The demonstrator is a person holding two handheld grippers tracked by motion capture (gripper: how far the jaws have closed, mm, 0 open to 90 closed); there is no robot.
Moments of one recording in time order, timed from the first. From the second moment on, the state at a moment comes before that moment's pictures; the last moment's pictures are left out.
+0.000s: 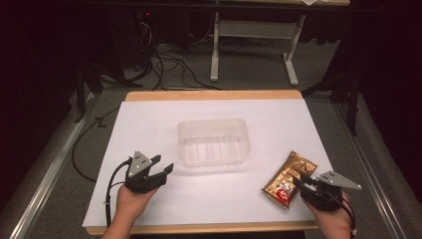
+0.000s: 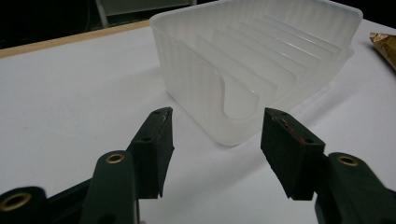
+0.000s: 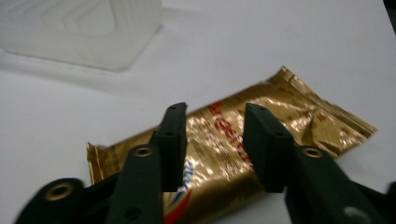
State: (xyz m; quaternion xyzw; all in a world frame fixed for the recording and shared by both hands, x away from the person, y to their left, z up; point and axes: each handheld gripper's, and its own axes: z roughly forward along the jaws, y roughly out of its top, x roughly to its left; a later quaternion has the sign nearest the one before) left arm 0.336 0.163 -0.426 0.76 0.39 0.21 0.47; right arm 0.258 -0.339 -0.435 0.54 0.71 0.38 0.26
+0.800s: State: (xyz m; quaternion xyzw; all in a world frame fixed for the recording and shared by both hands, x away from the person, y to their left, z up) left arm 0.336 0.161 -0.426 0.77 0.38 0.22 0.47; right arm 0.266 -0.320 -0.462 0.53 0.78 0.28 0.17
